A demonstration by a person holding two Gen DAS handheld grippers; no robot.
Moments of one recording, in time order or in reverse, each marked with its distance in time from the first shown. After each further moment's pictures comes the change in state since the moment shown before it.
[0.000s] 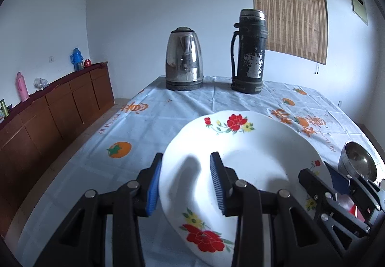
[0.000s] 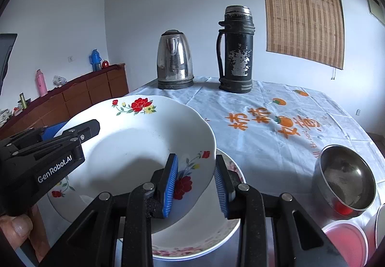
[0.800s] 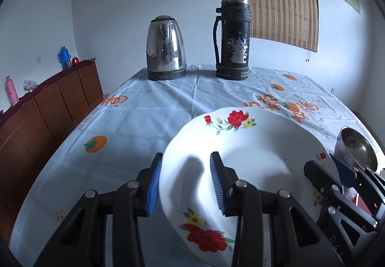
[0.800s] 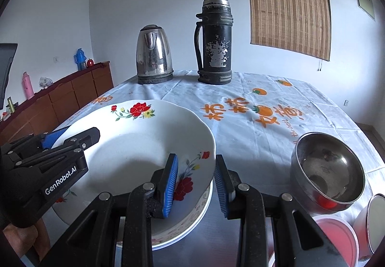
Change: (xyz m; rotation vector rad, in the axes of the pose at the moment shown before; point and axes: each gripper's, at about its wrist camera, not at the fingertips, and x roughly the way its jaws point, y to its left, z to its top) left arm 0.023 -0.032 -0.008 0.046 0.058 -0.048; right arm 0.007 -0.034 -0.006 0.034 0.037 -0.076
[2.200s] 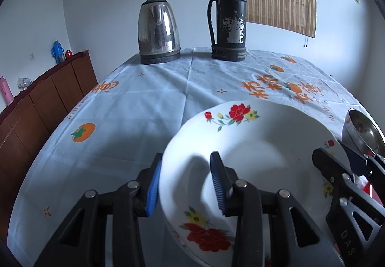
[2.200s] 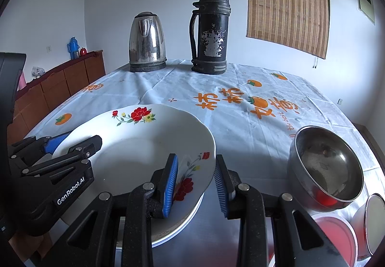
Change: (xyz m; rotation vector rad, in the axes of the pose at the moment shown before) left arm 0.026 -0.007 -0.012 0.029 0.080 -0.016; right arm 0.015 0.001 -0.004 -0.025 0.054 -0.052
